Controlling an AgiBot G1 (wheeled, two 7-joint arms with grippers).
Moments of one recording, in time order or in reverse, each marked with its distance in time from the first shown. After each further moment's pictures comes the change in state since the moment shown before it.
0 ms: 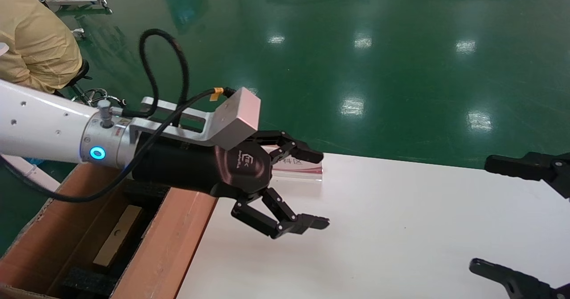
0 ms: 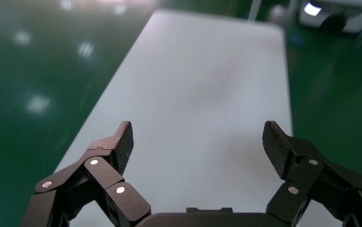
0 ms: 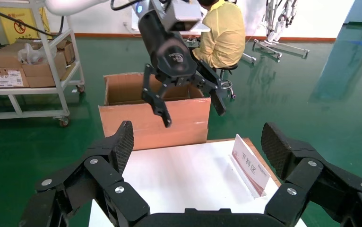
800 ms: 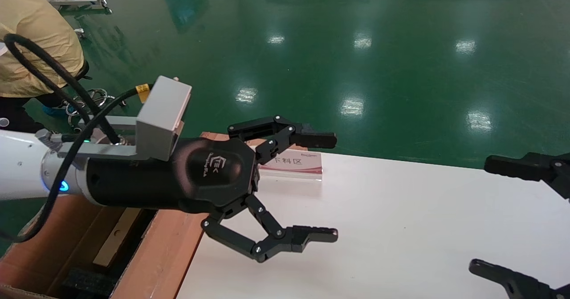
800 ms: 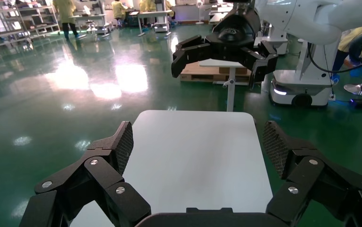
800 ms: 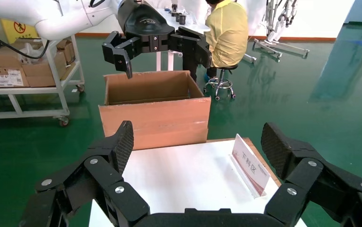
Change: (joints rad) left arm 0.333 0.053 -0.391 0.015 -0.186 0.103 0.204; right arm -0.002 -0.003 0.007 0.002 -0.005 -0.003 0.004
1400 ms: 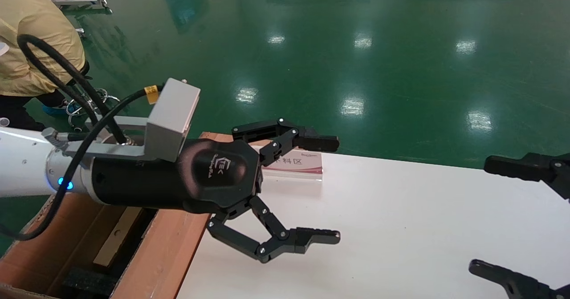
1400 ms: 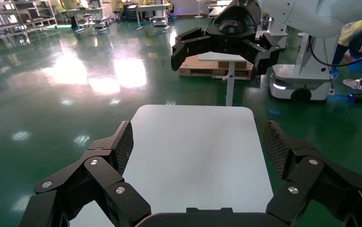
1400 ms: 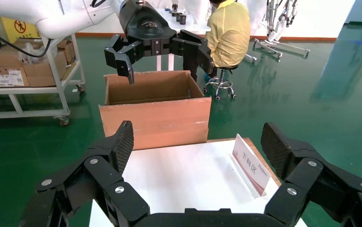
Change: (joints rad) left arm 0.011 0.002 -0.013 0.000 -0.008 0.004 0.007; right arm 0.000 0.000 0.000 -0.001 0.000 -0.001 0.000
